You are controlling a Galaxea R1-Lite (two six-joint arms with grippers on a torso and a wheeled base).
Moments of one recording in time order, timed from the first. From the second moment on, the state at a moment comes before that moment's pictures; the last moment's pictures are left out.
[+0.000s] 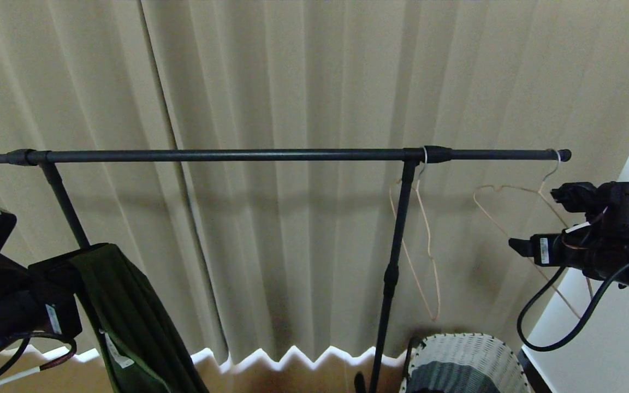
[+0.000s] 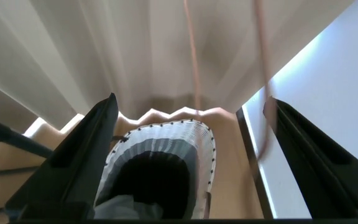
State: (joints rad) left arm -0.12 1.11 -0.34 -0.62 -0.15 0.26; right arm -0.08 1.76 -0.75 -0.47 -0.15 -0.02
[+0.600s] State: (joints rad) left arm -0.12 1.11 -0.34 -0.62 -0.15 0.26; right arm -0.10 1.76 -0.75 -0.47 -0.15 -0.02
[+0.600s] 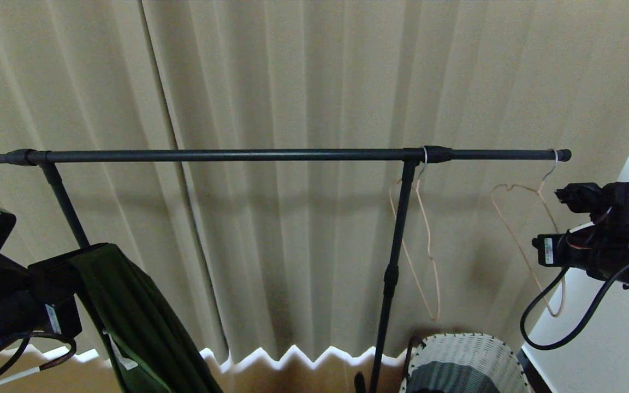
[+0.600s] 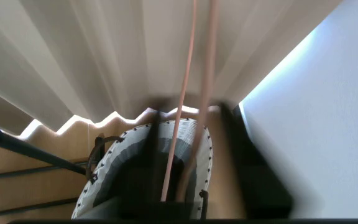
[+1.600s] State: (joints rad) left arm -0.12 1.11 -0.34 -0.62 -0.15 0.27; right arm -0.12 1.67 -0.74 -0.53 -0.14 -0.05
